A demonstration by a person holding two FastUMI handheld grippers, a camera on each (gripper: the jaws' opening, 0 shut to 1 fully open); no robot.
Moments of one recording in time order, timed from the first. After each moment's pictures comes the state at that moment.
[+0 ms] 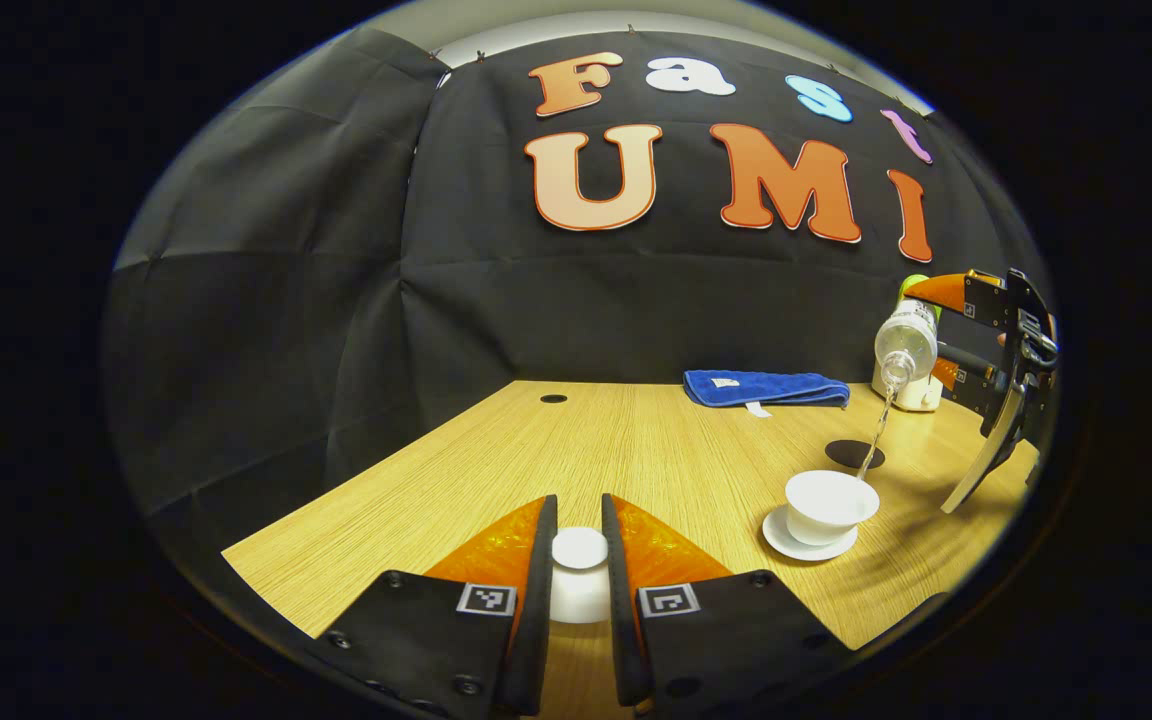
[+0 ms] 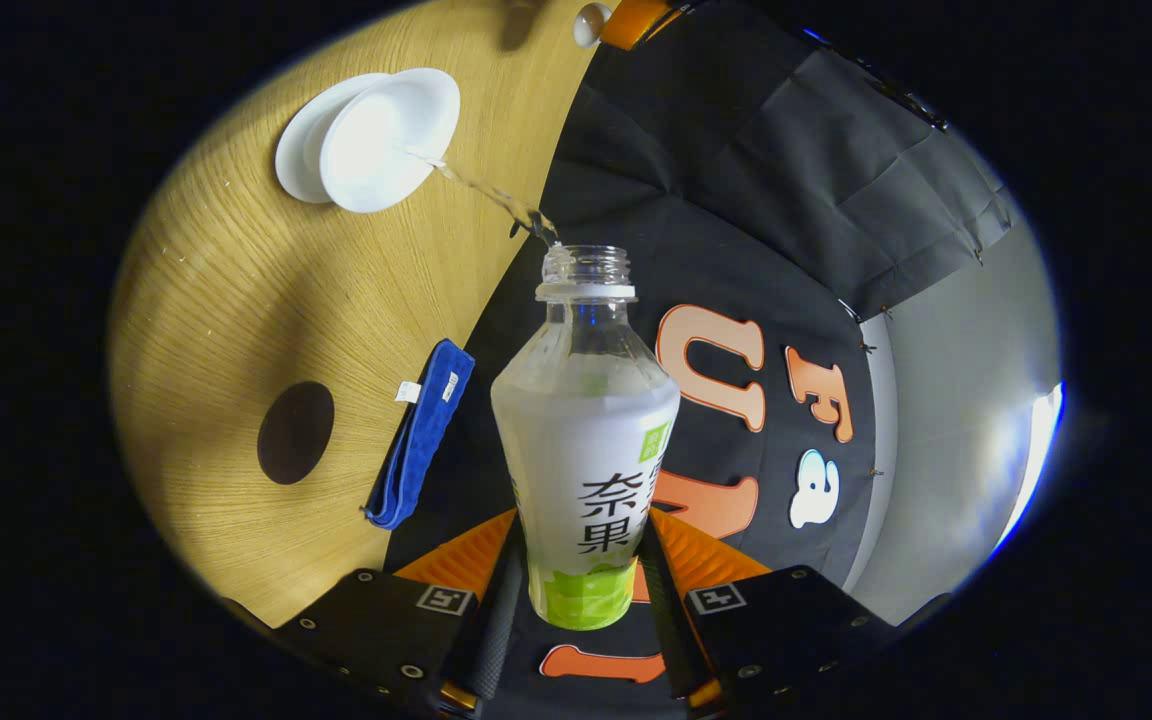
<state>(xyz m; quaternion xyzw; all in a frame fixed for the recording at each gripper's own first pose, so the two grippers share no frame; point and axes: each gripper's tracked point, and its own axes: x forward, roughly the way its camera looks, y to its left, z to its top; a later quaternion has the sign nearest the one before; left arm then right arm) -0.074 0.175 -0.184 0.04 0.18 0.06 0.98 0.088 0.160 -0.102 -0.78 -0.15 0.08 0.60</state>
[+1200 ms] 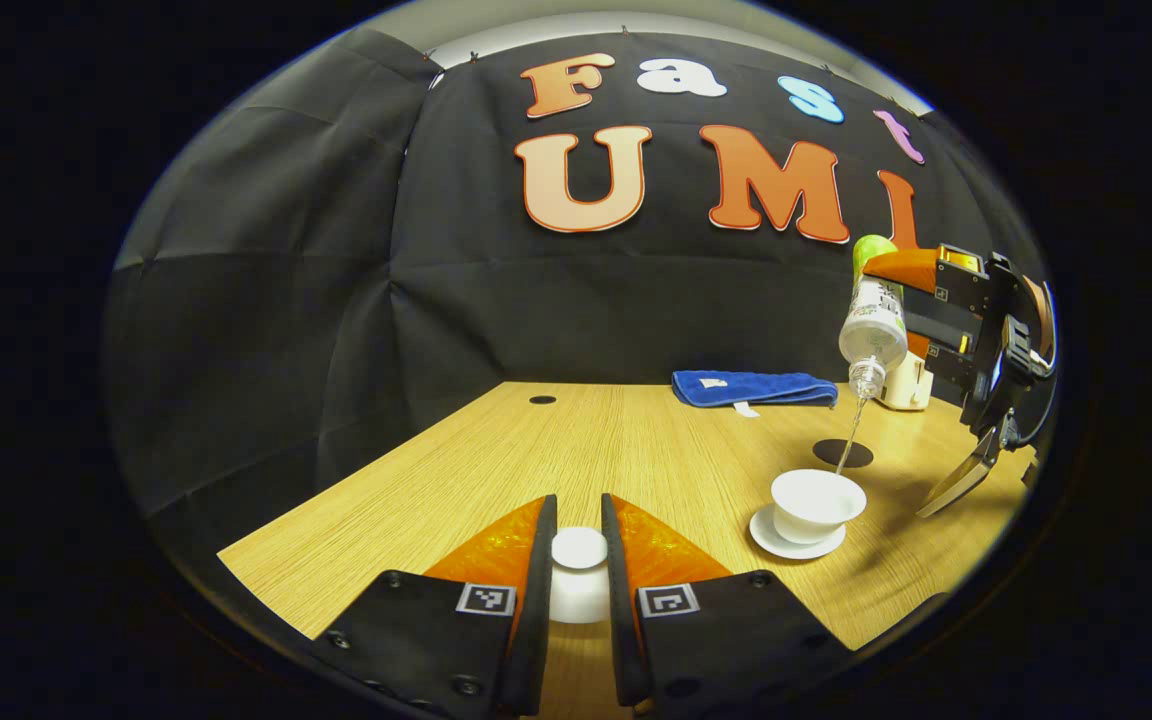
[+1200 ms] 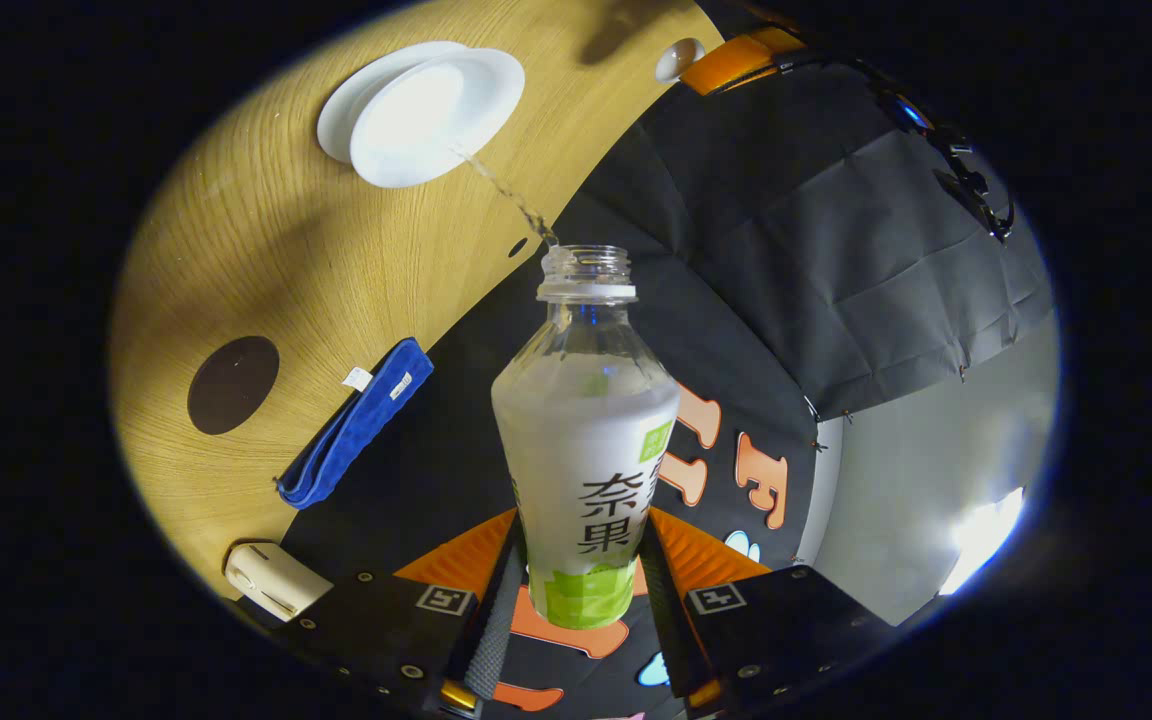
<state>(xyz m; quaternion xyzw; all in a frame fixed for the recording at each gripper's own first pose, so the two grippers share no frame) -0.076 0.171 -0.187 0.04 0.18 0.05 0.98 0.070 0.178 -0.098 -0.83 -0.25 0.08 0.48</state>
